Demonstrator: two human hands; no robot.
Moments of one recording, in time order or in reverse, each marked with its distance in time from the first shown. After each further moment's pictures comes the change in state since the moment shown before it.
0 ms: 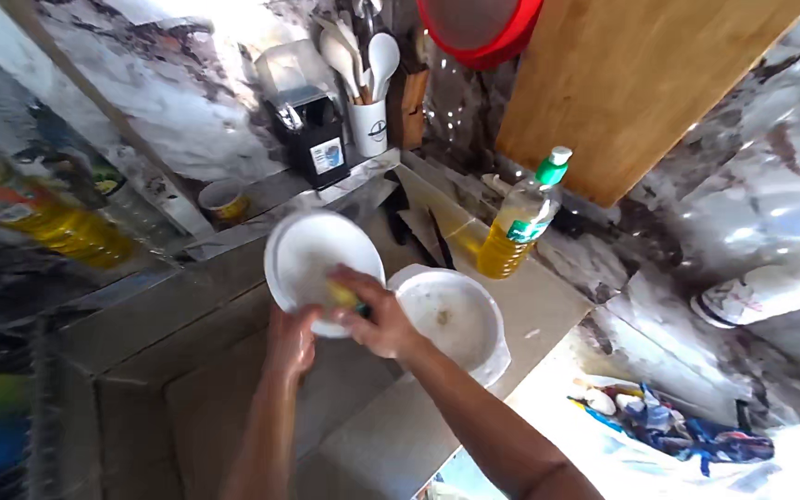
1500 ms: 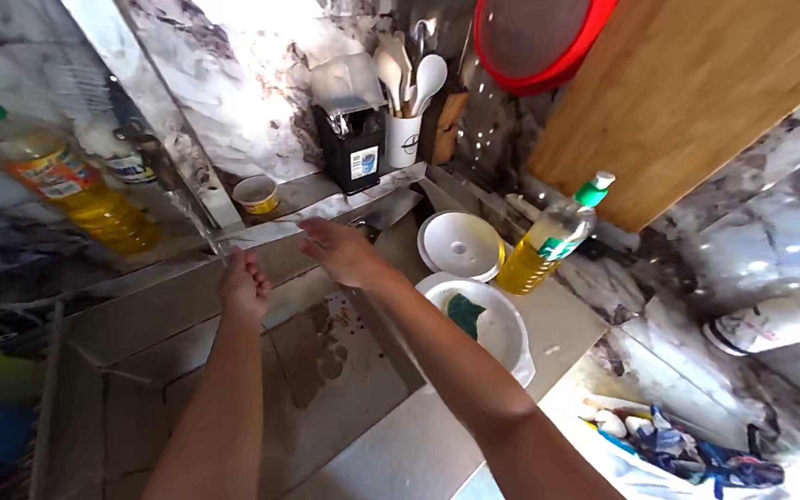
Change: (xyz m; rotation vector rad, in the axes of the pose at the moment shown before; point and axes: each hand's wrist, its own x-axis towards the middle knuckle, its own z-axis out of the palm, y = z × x) left_hand 0.132 -0.004 -0.091 -0.293 0.381 -0.155; right_hand 0.126 -0.050 0.041 -0.307 -0.324 0.213
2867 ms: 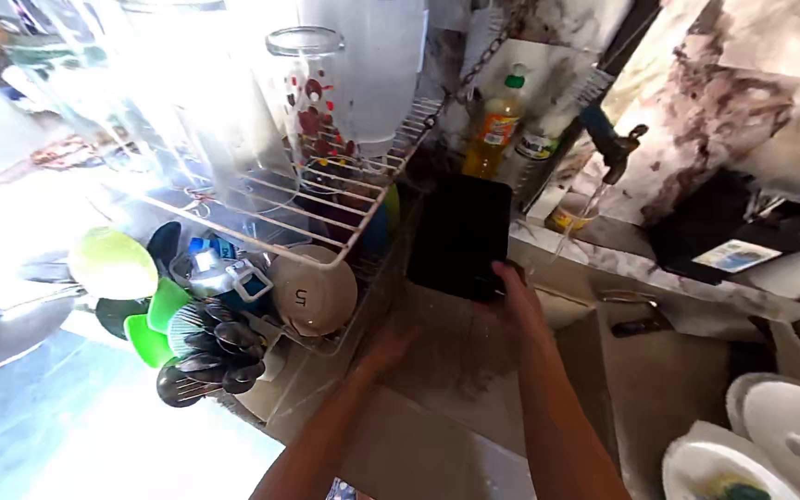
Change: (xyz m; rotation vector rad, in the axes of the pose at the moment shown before) left_hand -0.154 -0.014 -0.265 0.755 0.031 -0.075; right_hand -0.003 -0.074 0.190 0.660 -0.146 0.313
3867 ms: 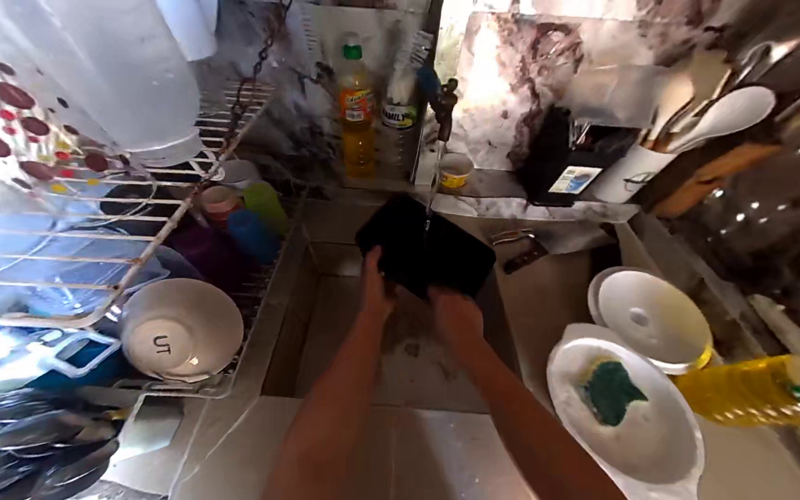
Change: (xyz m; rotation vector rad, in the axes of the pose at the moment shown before) left_hand 0.077 0.123 0.132 -1.094 0.005 -0.005; right_hand -0.042 0.020 -0.090 -1.408 -0.066 -0.028
